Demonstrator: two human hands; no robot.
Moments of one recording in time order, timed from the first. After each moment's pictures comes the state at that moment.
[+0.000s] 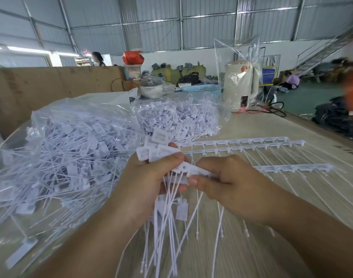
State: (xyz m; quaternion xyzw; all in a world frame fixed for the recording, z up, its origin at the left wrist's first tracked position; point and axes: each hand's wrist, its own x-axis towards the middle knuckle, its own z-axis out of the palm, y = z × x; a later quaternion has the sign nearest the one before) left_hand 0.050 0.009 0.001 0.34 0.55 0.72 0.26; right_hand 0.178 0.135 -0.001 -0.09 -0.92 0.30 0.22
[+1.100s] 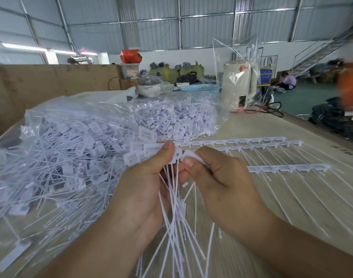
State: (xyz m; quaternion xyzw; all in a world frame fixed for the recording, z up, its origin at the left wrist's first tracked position) left_hand 0.074 0.013 0.009 0.17 0.45 0.80 0.36; right_hand 0.162 0.106 -0.017 -0.08 -0.81 0.38 0.43
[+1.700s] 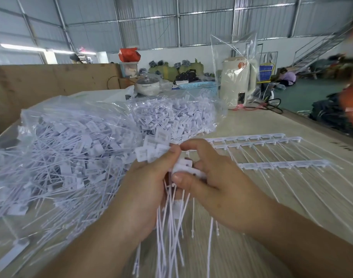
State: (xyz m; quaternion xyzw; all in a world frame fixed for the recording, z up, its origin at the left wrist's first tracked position) left_hand 0.073 0.012 0.006 0.26 0.55 0.73 0.31; right_hand 0.167 0.121 -0.015 -0.04 -0.89 0.36 0.29
